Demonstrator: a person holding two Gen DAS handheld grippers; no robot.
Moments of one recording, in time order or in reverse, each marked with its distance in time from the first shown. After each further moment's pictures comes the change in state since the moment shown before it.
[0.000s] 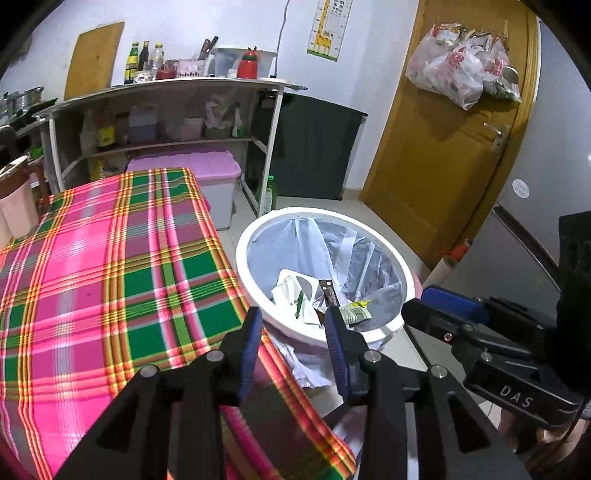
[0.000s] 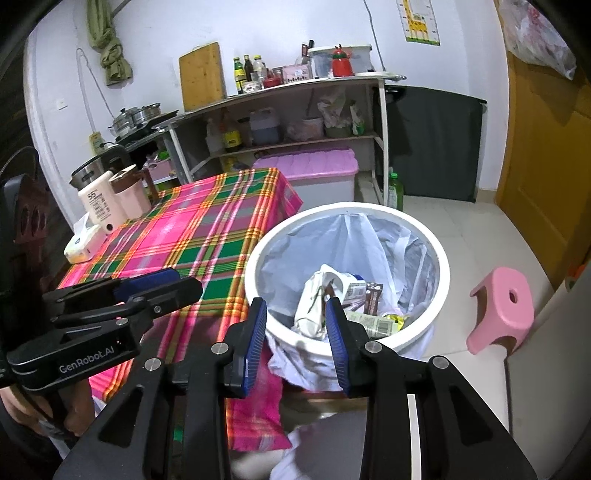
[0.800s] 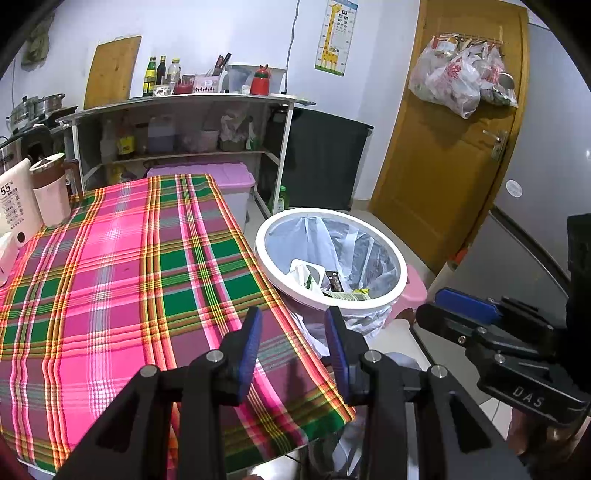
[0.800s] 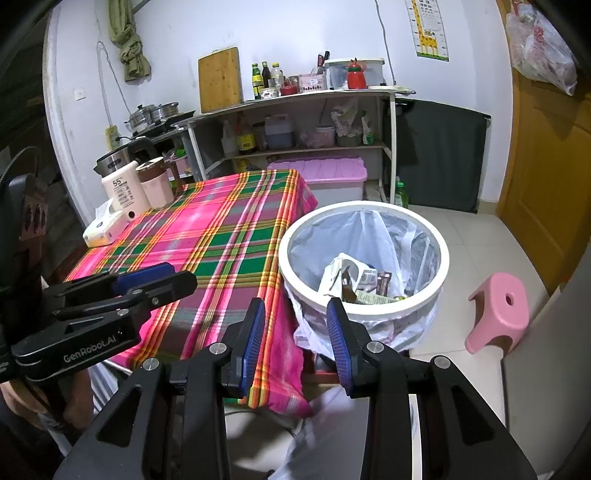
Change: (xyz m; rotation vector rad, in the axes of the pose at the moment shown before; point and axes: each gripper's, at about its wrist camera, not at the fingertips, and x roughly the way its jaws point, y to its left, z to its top) left arm -0.049 -0.004 -0.036 -0.003 -0.060 0.050; right arm -0.044 0.030 -0.033 -0.043 -0.027 0.008
